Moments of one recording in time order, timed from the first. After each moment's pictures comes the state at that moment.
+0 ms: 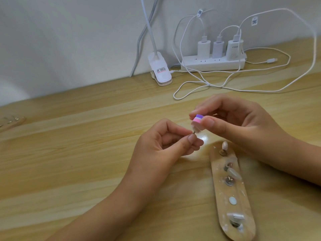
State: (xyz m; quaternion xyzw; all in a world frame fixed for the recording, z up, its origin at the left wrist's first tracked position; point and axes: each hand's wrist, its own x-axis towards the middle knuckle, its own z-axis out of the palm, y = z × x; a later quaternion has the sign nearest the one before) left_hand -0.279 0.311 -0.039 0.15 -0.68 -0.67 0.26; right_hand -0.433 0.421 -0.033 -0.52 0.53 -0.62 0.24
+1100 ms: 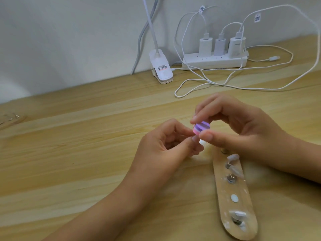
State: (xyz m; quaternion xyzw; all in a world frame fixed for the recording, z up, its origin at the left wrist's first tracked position) left_hand -0.279 0.309 -0.043 0.13 -0.73 -0.63 0.25; right_hand -0.439 0.419 -0.041 -0.62 0.54 -0.55 0.16
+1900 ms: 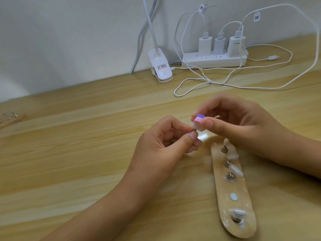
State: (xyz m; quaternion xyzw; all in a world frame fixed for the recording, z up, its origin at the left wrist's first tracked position) left_hand -0.279 0.309 -0.042 0.13 -0.72 -0.63 0.26; right_hand -0.437 0.420 -0.038 -0.54 0.55 -0.59 0.25
